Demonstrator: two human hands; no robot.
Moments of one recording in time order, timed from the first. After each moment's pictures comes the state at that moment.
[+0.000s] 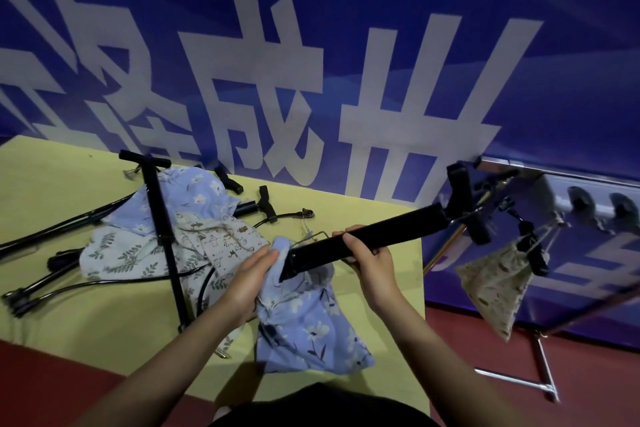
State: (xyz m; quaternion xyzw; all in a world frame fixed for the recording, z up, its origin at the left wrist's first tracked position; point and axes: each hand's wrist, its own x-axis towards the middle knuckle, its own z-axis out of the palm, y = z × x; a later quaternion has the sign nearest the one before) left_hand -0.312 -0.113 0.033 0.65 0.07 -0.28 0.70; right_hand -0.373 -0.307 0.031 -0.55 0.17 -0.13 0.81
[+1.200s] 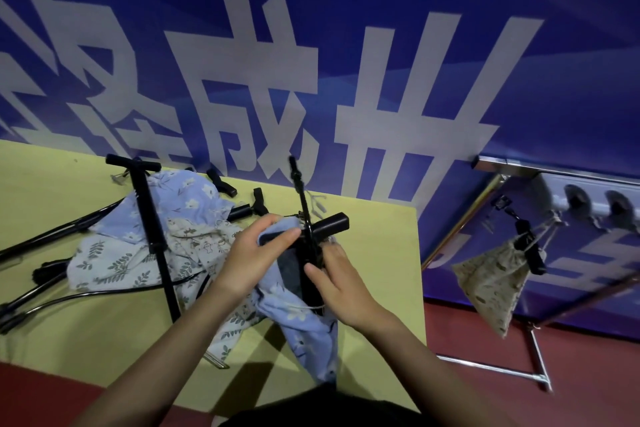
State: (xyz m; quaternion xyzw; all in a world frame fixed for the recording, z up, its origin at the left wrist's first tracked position) left_hand -0.297 -0.129 0.094 0.75 -0.16 -0.14 0.62; right_hand -0.371 -0.283 0.032 -0.89 -0.03 -0.07 0.45
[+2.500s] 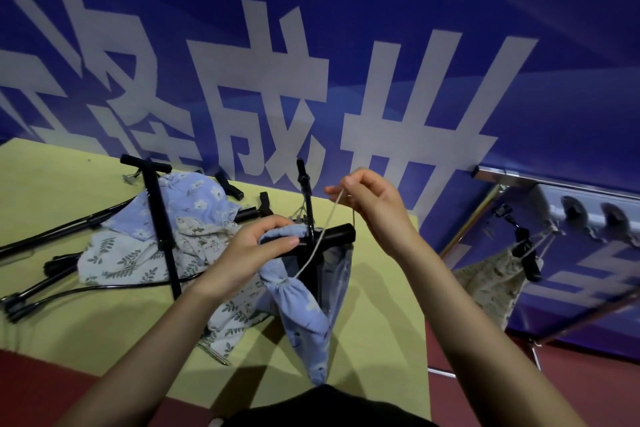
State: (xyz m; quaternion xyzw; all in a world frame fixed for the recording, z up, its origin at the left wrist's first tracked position) left_hand -0.304 -0.105 0.111 0.71 -0.23 -0.21 0.63; right_hand -0.341 -0.314 0.145 -0.69 0.03 -0.11 0.72
